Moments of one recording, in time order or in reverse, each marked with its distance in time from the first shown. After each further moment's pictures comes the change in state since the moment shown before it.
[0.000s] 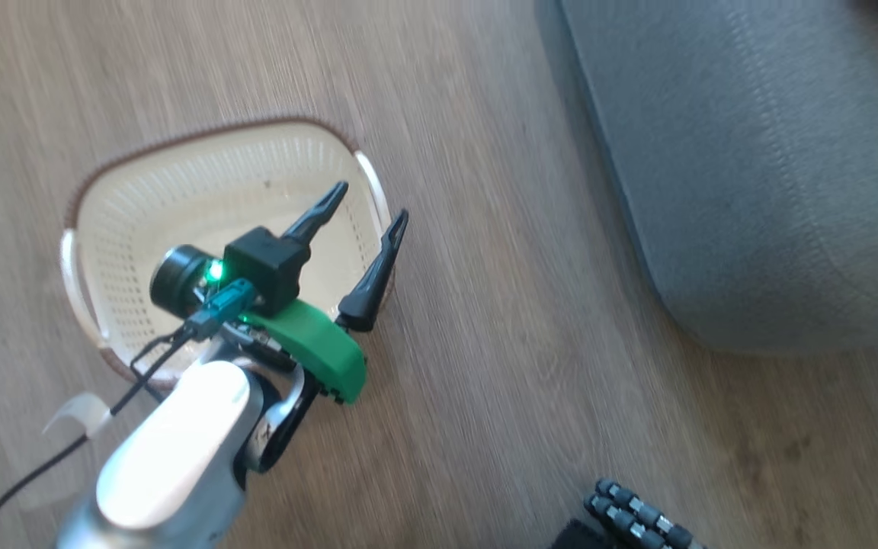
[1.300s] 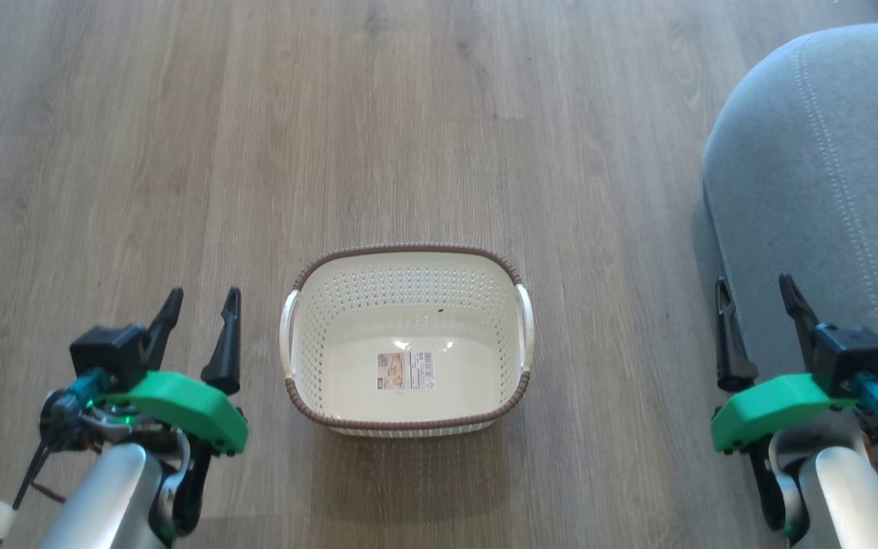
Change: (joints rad) left arm 0.217 -0.005 0.280 0.274 -0.107 -0.002 -0.172; right arm 0.660 0.263 0.339 -0.610 -0.066 0.000 0.053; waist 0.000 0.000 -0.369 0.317
